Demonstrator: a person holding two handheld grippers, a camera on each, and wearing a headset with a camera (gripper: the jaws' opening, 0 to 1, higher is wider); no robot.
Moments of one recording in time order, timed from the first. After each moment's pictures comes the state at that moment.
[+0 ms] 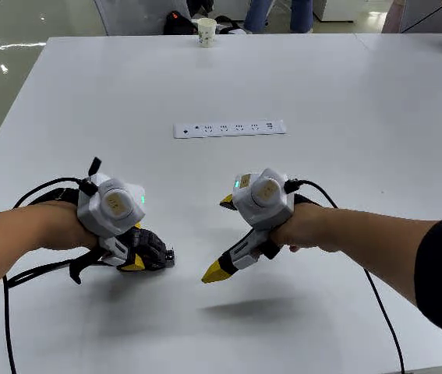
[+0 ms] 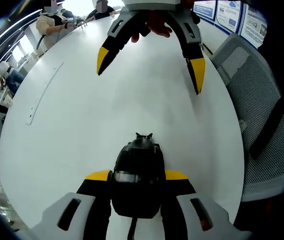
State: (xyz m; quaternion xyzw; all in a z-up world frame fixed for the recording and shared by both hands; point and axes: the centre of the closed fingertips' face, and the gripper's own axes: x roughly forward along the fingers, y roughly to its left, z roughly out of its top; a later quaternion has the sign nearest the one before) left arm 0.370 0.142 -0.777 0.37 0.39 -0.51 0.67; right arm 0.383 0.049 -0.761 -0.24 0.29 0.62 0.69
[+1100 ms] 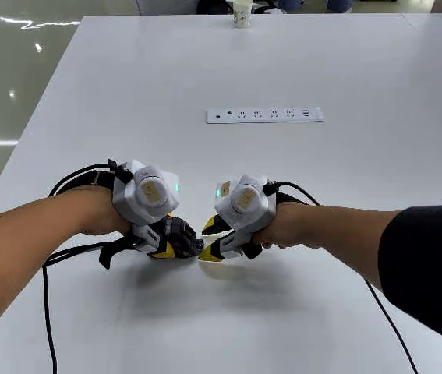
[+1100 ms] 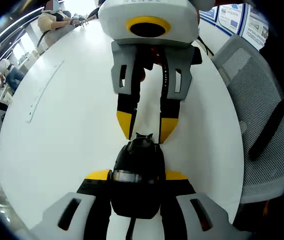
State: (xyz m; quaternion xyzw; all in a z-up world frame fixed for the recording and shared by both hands) left arm 0.373 0.145 -0.782 0.37 0.40 -0.50 0.67; right arm 0.364 0.117 -0.802 -0.29 0.28 0.67 0.62
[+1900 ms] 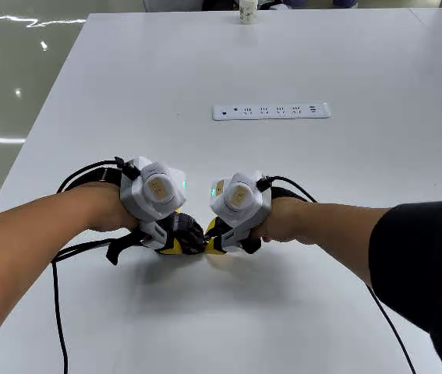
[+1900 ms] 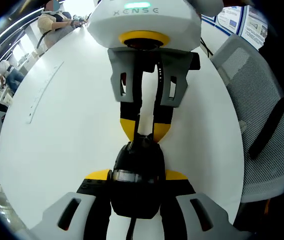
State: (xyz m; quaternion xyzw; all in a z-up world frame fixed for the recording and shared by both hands) left arm 0.372 0.144 -0.781 0.37 0.40 -0.51 0.67; right arm 0.367 0.118 -0.815 -0.32 0.31 0.65 0.61
